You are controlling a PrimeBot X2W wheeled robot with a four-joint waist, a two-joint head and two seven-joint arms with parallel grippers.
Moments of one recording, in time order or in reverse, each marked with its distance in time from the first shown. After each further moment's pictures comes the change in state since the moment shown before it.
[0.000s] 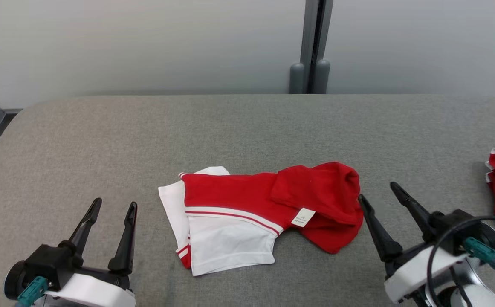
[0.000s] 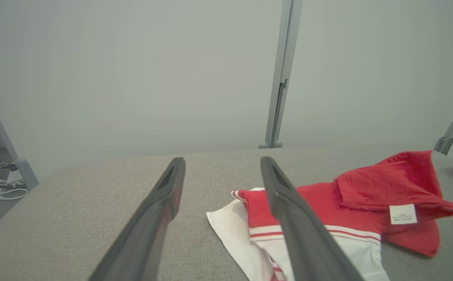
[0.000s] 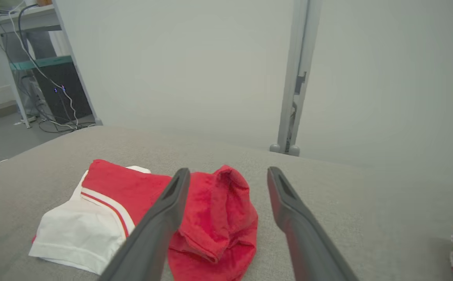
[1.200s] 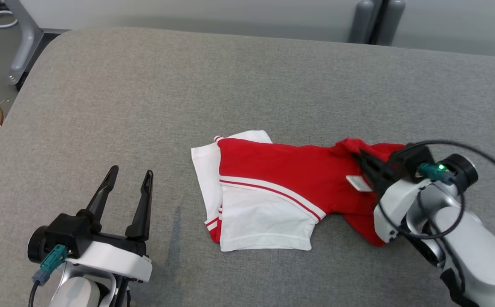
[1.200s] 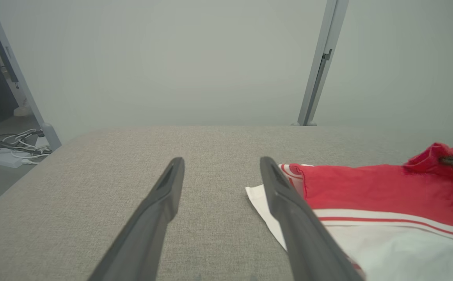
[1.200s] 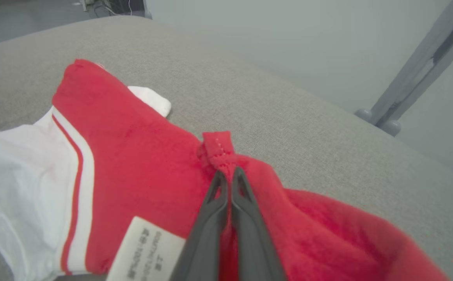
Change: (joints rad) left arm -0.193 -0.104 -0.016 0.216 0.053 -0.074 -0.105; right arm -0.486 -0.146 0.391 0.455 0.091 0.000 0.019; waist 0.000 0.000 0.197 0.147
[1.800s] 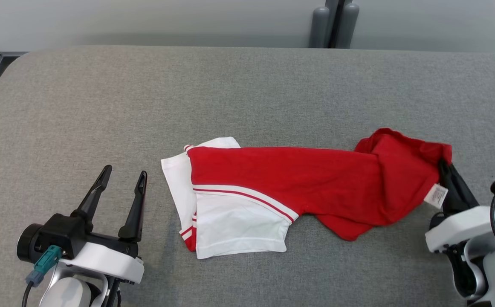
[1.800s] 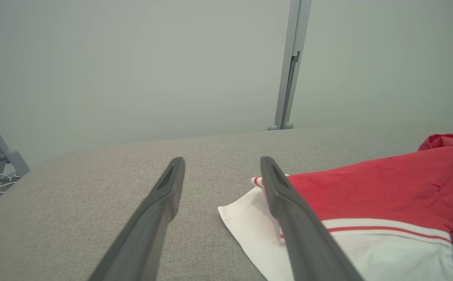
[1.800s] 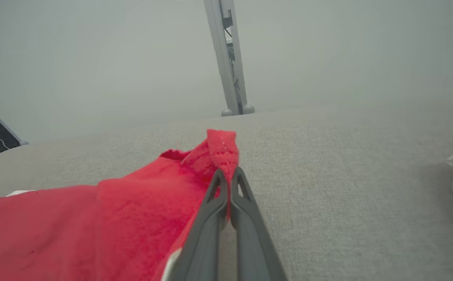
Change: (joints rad) left arm 0.006 0.037 0.006 -0.018 0.026 -0.003 0.006; right arm 0.253 0.178 -0.592 -0.056 0.015 0.000 -0.145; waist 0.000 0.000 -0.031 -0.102
